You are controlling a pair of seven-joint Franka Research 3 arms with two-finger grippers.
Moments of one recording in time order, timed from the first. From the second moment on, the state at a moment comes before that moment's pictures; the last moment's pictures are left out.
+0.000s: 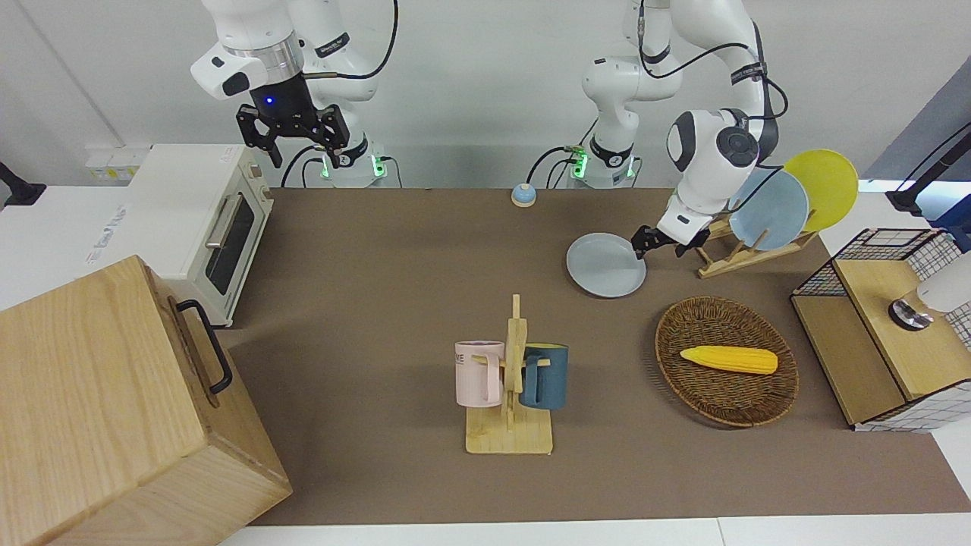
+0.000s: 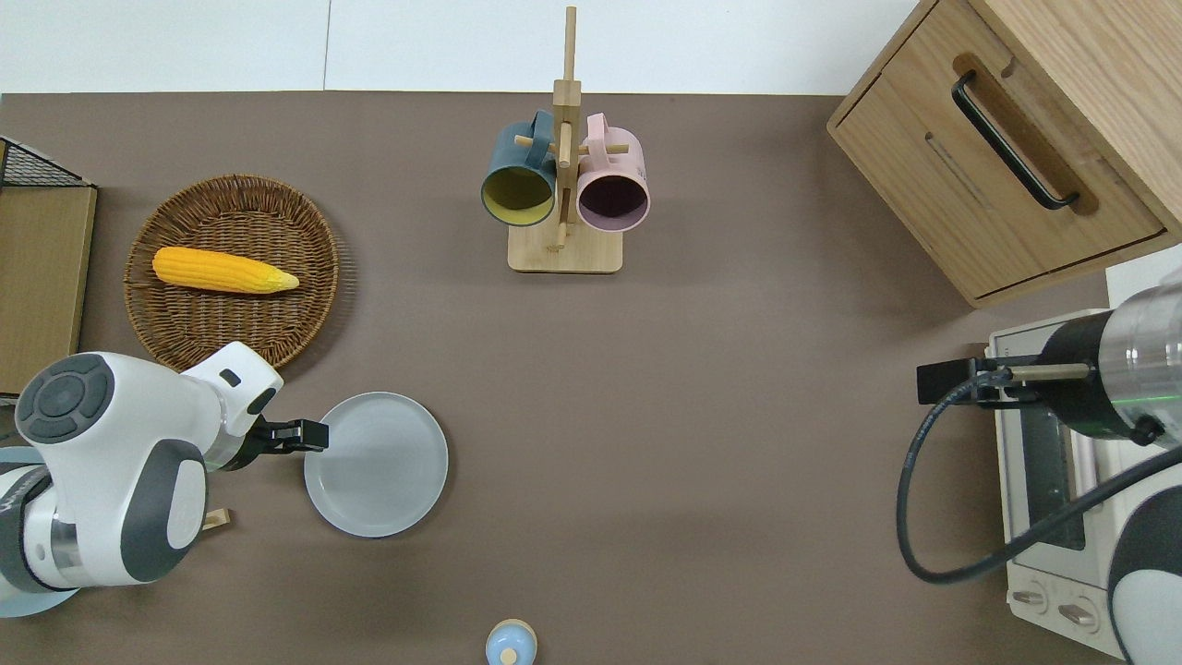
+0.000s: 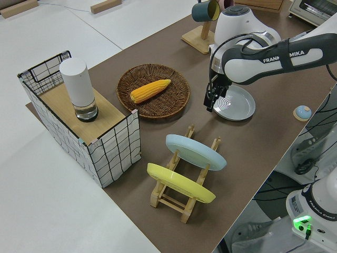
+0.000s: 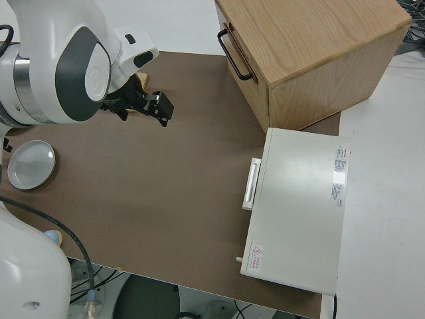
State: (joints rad) left arm 0.00 -0.04 -0.03 -2.34 -0.03 2.19 -0.06; right arm -0.25 -0.12 0.37 -1.63 0.05 1.51 0.17
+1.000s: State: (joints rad) left arm -0.02 -0.02 -0.04 -2.43 -0.06 2.23 -0.06; right arm -0.25 -0.12 0.37 -1.63 0.05 1.51 0.17
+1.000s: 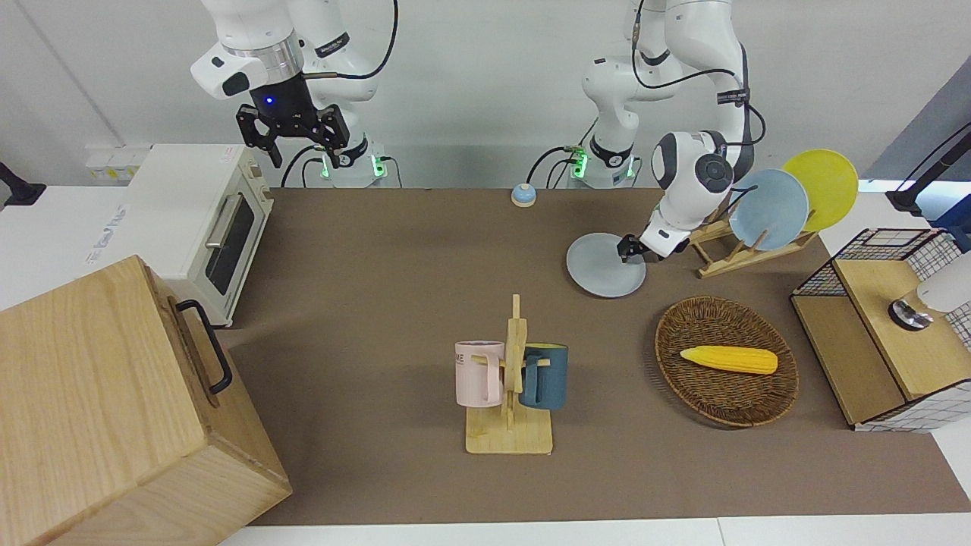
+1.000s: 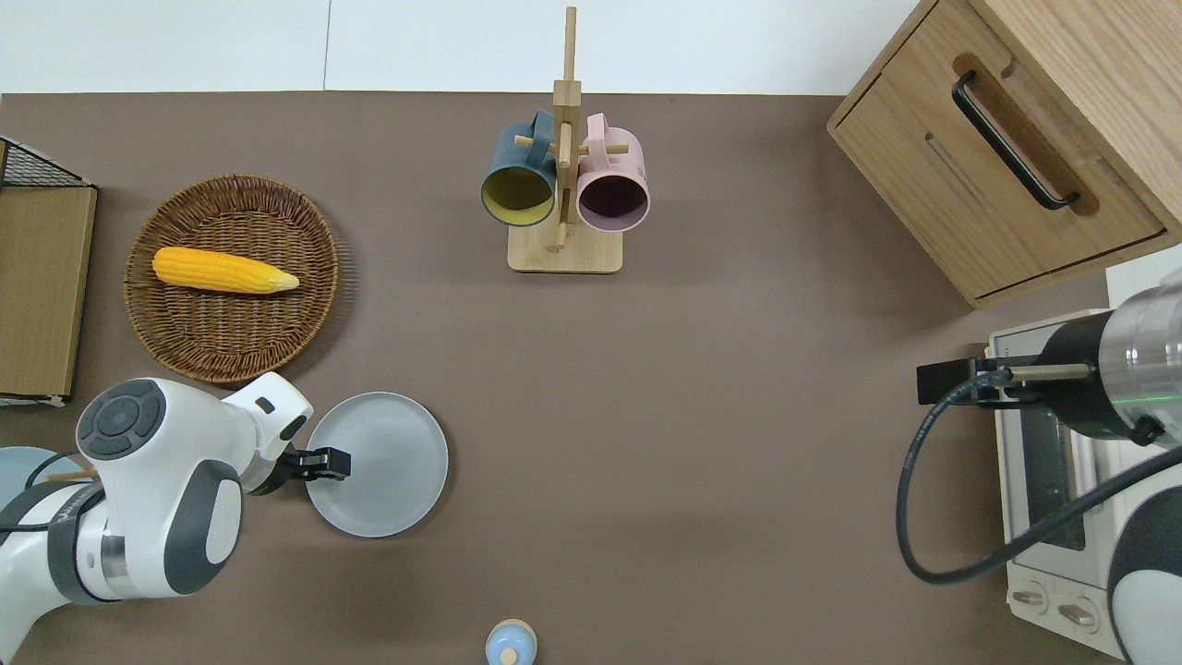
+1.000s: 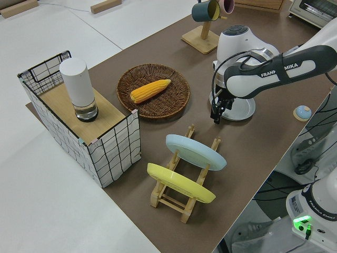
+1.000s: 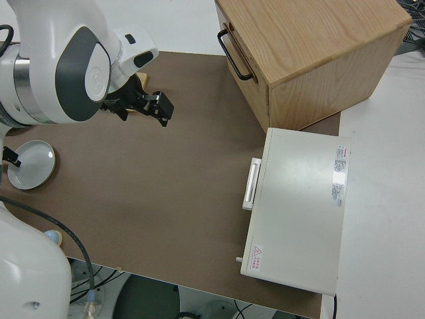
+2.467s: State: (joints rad) left arm -0.12 -0.06 -0.01 -2.48 -0.16 2.27 -0.12; right arm -0.25 -0.12 0.37 -1.63 0.05 1.51 0.17
